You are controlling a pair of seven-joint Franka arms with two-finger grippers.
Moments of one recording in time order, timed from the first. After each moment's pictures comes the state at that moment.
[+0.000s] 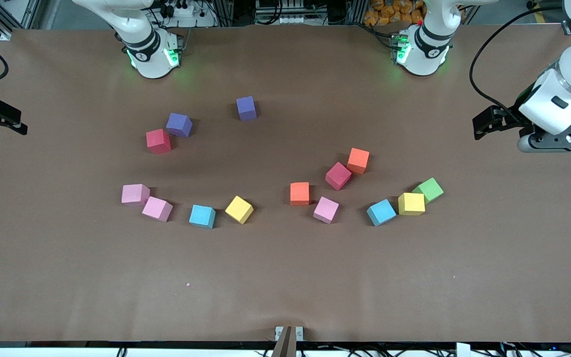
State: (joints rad) left arm -0.08 0.06 -0.10 -1.52 0.03 1.54 -0.16; right arm -0.05 0.03 -0.04 -1.51 0.01 1.51 -0.21
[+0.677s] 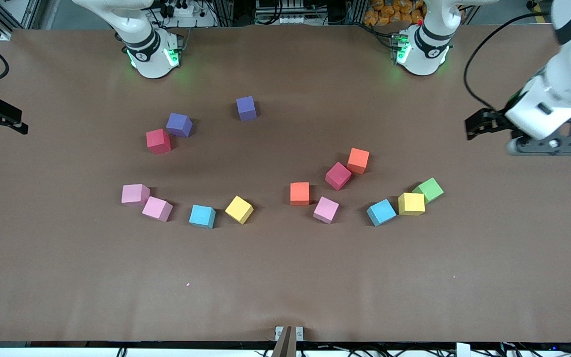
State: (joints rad) left arm -0.11 0.07 -0.10 -1.62 0.00 1.59 -0.15; right arm -0.05 0.03 -0.04 -1.51 0.01 1.51 -0.21
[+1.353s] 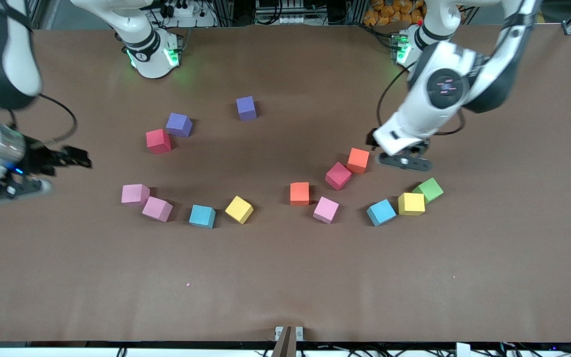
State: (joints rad) left arm -0.19 0.13 -0.32 -2.05 -0.01 2.06 -0.32; right arm 0.04 0.22 -0.04 -1.68 0.08 1.76 -0.20
